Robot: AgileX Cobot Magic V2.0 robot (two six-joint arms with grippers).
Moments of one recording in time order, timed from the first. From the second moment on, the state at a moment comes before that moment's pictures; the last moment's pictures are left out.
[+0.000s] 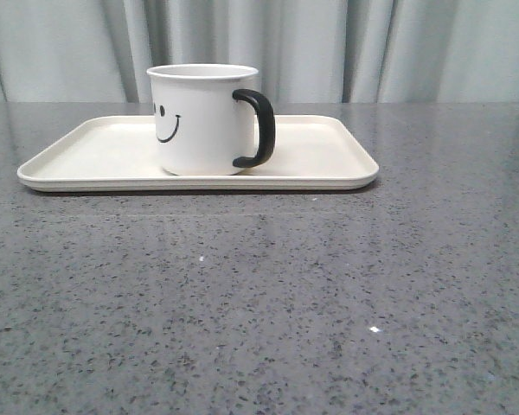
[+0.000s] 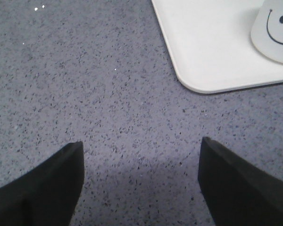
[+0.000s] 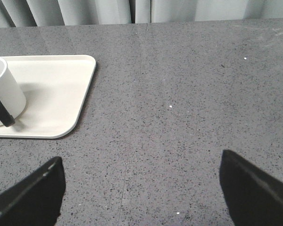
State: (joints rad) left arm -0.44 0.65 -0.59 0.37 0.71 -0.53; right arm 0.08 0.43 -0.75 0.14 0.80 0.03
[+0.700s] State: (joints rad) left arm -0.44 0.63 -0.56 0.39 0.69 -0.54; right arm 0.18 1.04 -1.12 0.61 0.79 -0.40
